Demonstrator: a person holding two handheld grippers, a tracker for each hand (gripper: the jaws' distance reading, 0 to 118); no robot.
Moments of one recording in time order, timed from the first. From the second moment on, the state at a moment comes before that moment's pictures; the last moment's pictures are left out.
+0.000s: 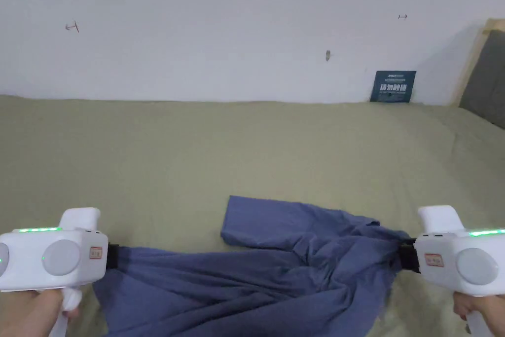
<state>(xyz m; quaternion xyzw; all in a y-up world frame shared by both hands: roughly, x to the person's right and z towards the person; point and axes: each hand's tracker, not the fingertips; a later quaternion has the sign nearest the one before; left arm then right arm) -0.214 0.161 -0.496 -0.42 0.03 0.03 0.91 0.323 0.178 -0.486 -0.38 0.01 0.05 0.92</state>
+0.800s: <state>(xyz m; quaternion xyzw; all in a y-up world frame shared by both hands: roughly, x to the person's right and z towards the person) -0.239 0.423 -0.438 -0.24 0.13 -0.01 0.96 0.307 0.405 -0.475 -0.19 -0.04 0.05 0.98</state>
